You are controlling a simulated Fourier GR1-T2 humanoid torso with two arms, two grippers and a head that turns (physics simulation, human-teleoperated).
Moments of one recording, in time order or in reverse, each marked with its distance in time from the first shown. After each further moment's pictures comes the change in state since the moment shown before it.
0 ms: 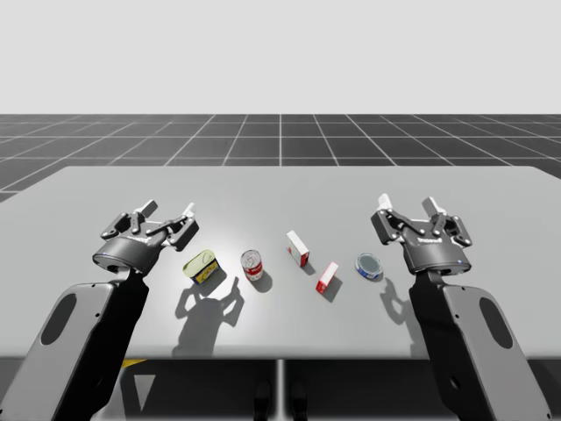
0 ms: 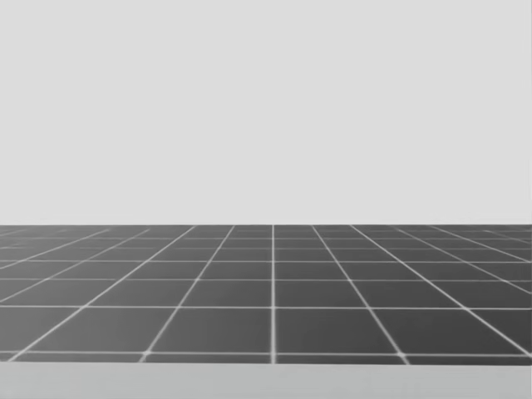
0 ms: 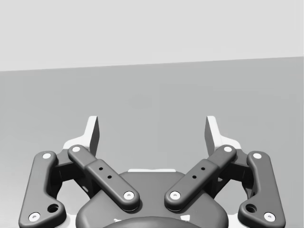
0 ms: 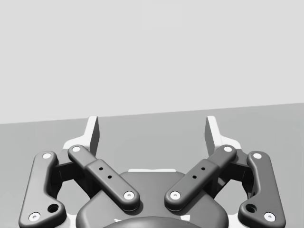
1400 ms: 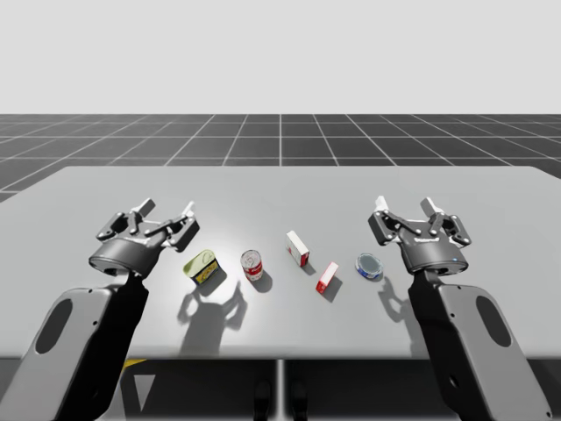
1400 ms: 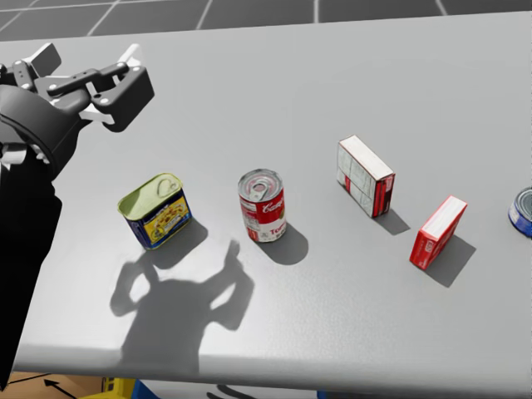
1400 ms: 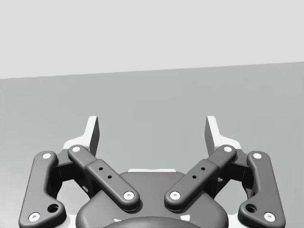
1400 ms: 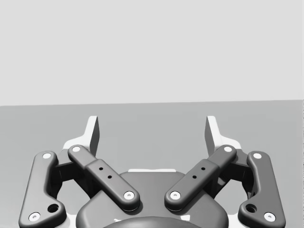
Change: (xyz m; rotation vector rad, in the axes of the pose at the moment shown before) left arm 0.008 -0.009 0.007 0.019 -0.017 -0.017; right arm -0.001 0.002 -0.001 -0.005 0.040 0.063
